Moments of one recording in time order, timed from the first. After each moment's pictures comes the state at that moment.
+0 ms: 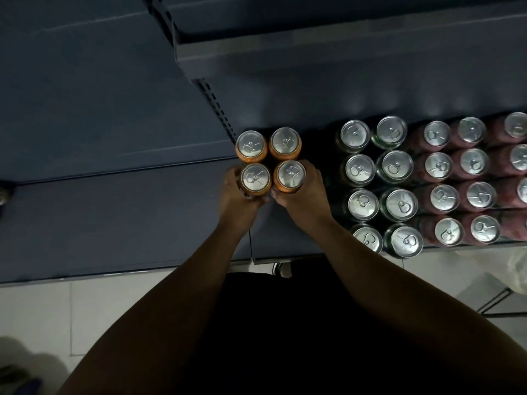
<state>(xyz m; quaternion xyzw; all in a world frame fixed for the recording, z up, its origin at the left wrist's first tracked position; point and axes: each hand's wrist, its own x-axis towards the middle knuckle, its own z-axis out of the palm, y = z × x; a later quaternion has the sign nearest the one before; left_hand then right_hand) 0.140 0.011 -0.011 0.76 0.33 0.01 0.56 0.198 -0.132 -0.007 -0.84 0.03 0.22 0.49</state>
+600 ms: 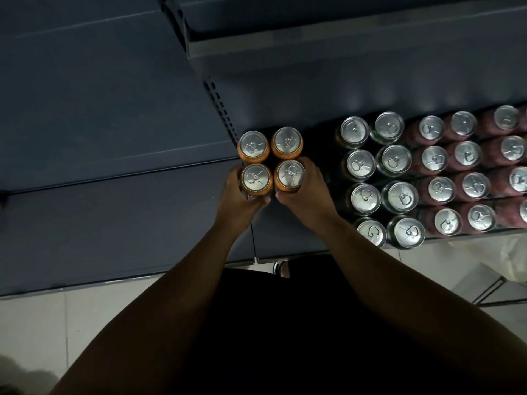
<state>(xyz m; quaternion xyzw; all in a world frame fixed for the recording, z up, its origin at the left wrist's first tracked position) 0.133 0.029 -0.013 0.77 0.27 -0.05 0.58 0.193 -0.131 0.009 -0.86 0.00 0.23 0.45</state>
